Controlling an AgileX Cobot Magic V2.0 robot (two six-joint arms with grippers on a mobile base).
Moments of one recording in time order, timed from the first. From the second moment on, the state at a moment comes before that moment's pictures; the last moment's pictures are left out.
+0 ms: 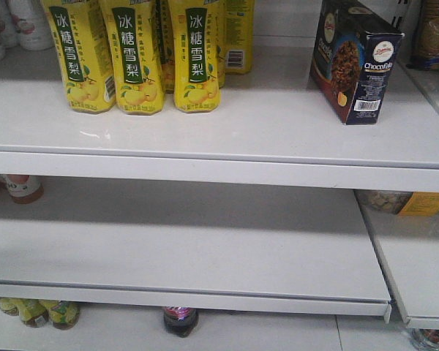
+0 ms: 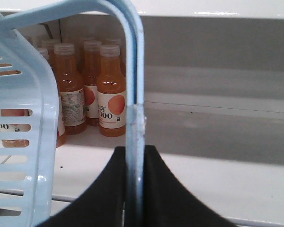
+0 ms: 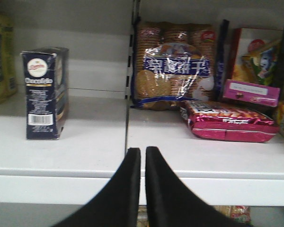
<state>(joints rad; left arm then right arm) 0.14 -0.01 0.03 -0.06 0.18 0.02 -0.13 0.26 -0.50 0.03 0.29 -0.09</state>
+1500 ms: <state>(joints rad) 0.14 -0.01 0.03 -0.06 0.18 0.02 -0.16 -0.01 0.03 0.10 0.17 -0.05</state>
